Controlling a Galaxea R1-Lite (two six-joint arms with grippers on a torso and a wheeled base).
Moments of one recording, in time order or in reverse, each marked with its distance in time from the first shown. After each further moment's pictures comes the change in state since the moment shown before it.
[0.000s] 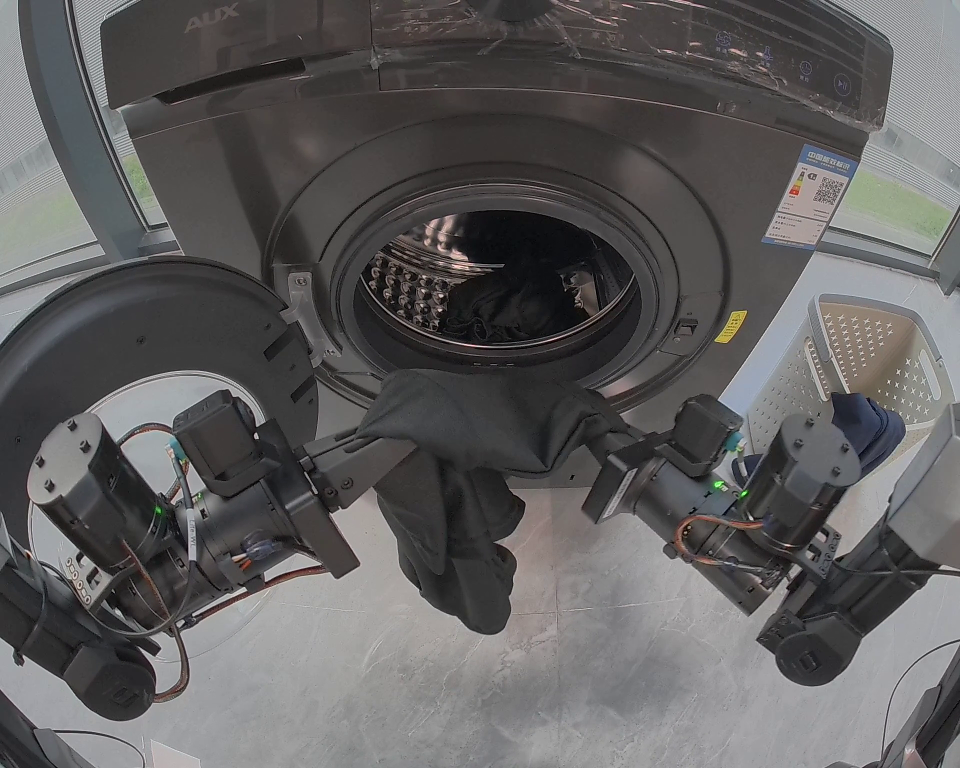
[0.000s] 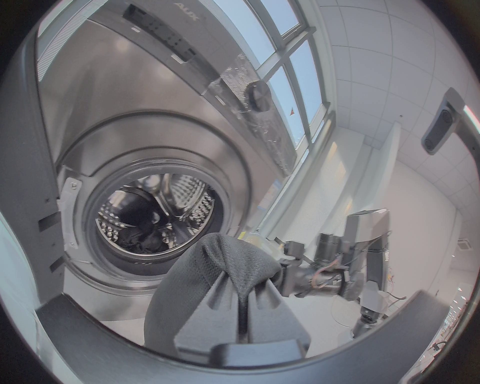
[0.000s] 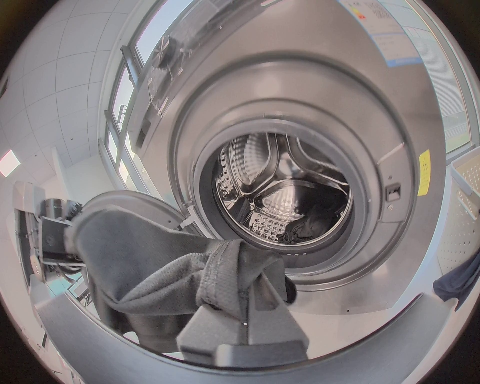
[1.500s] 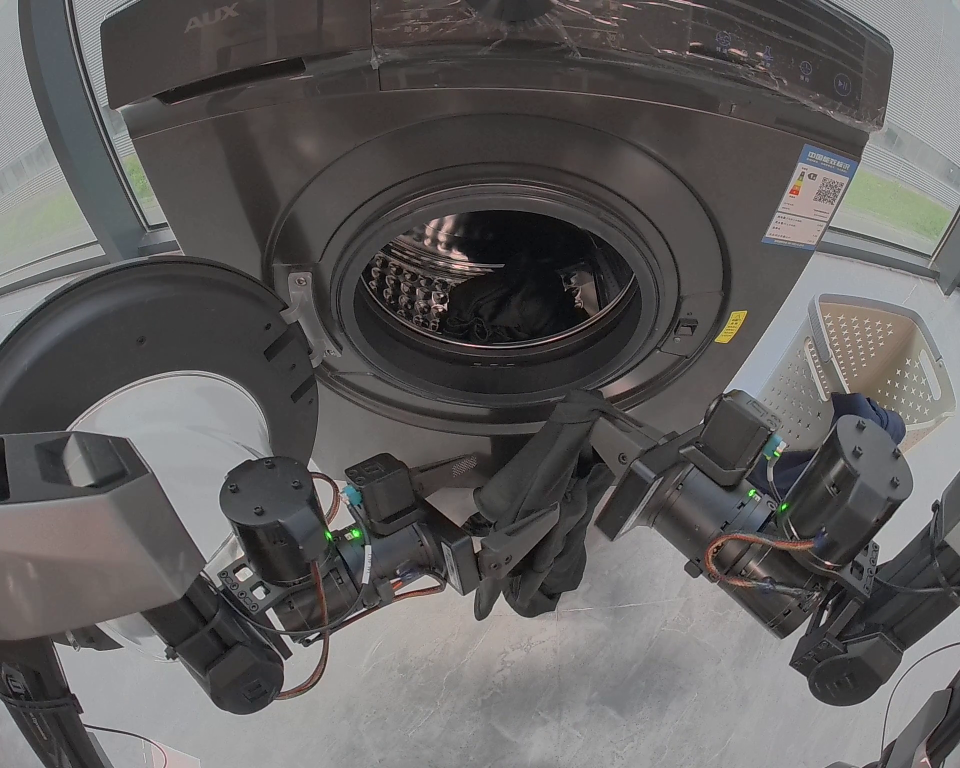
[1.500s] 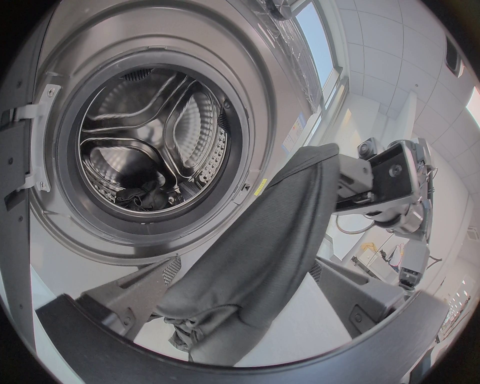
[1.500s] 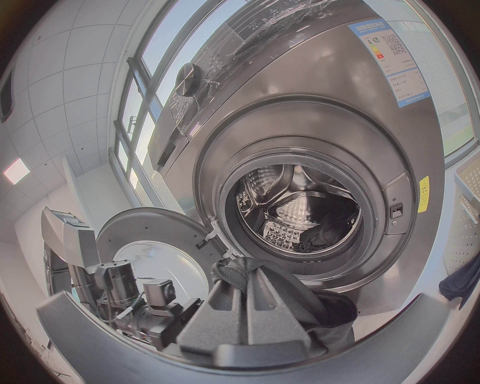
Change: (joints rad) left arm -0.070 0.376 -0.164 -0.003 0.119 0.120; right arm 0.082 -0.127 0.060 0.016 -0.025 0.005
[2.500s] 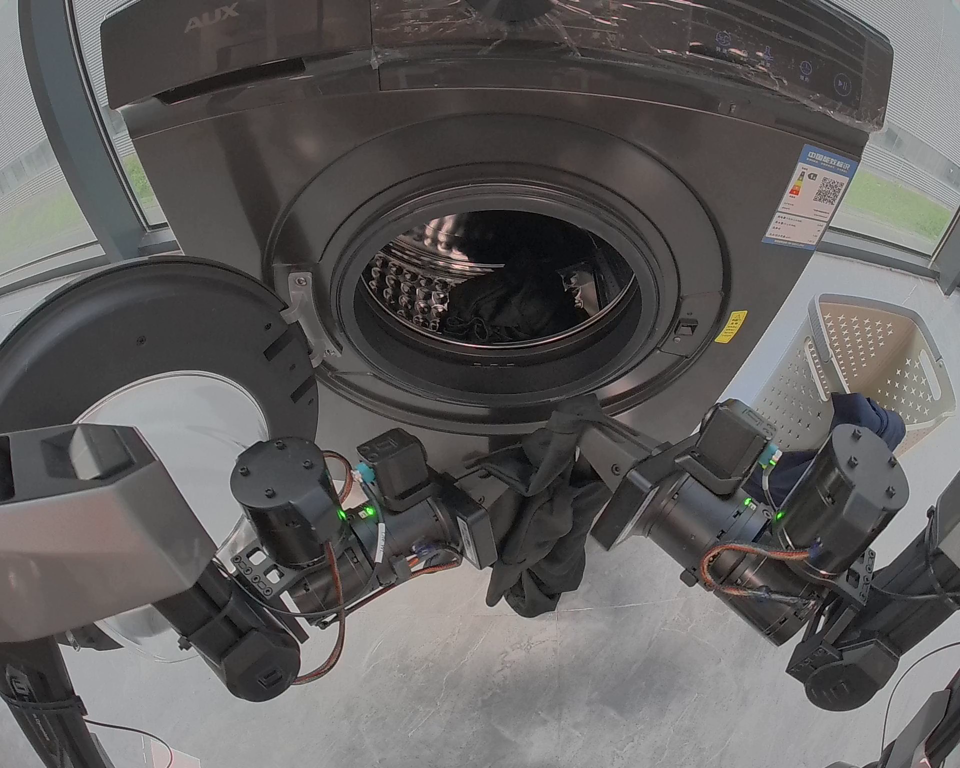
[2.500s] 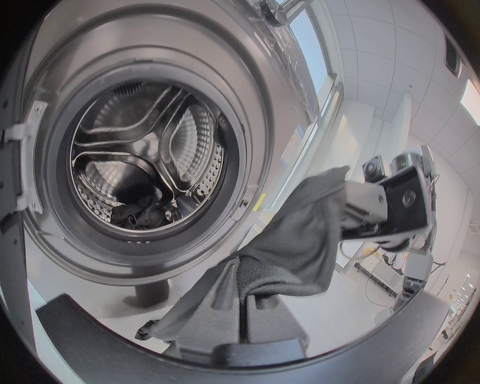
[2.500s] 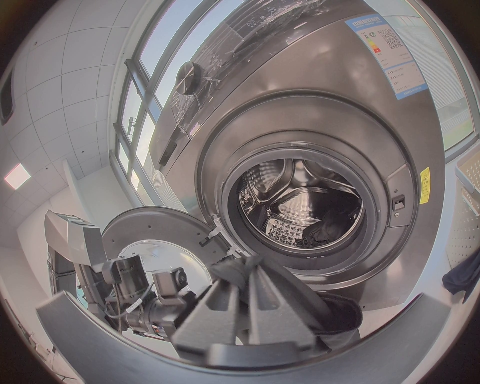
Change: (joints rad) left arm -0.007 0.025 -0.093 0.000 0.011 0.011; right arm 0.011 0.010 0.013 -0.014 0.001 0.023
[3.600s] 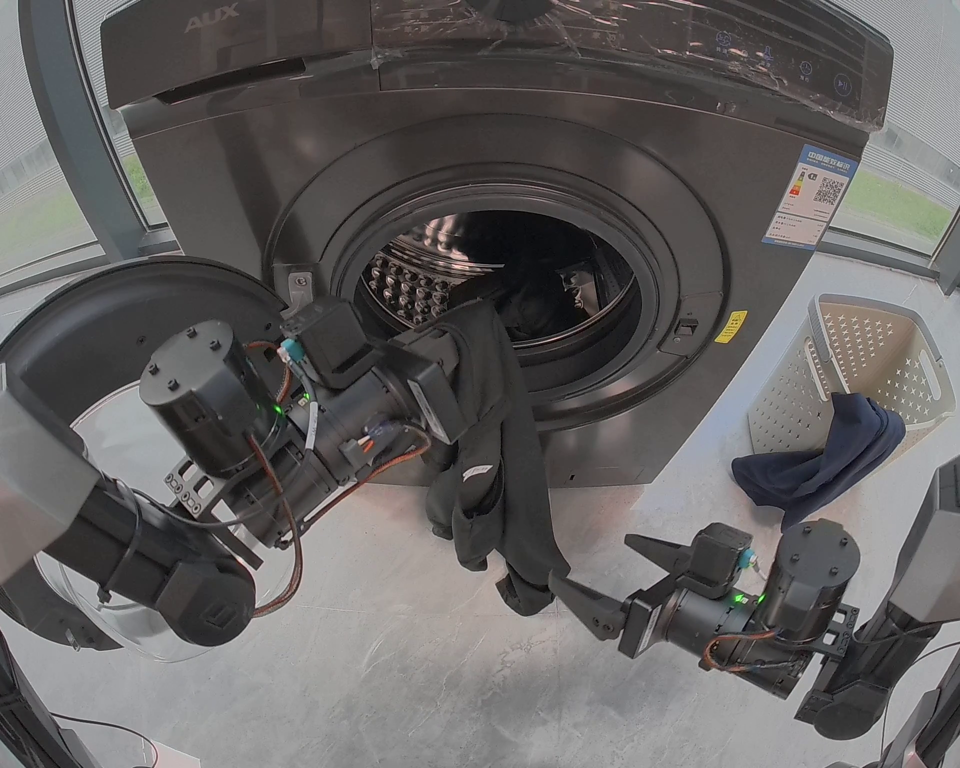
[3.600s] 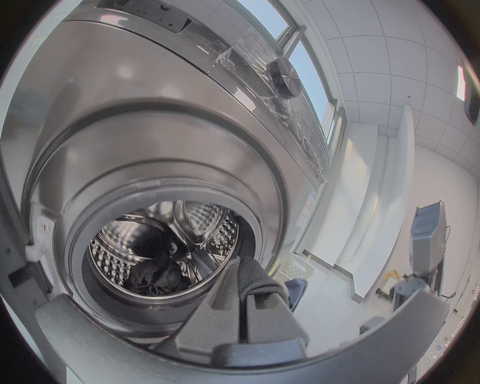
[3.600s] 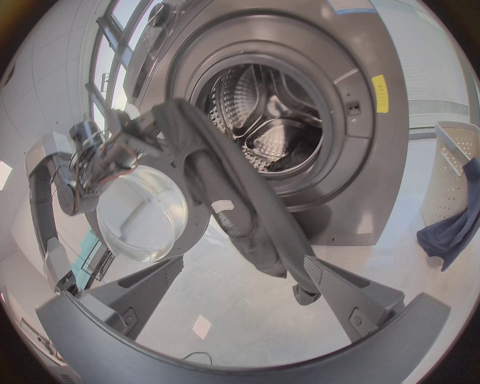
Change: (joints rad) left arm 0.038 -0.193 -0.141 0.114 0.080 -0.017; right arm -0.054 0.097 0.279 -0.001 0.034 0.039
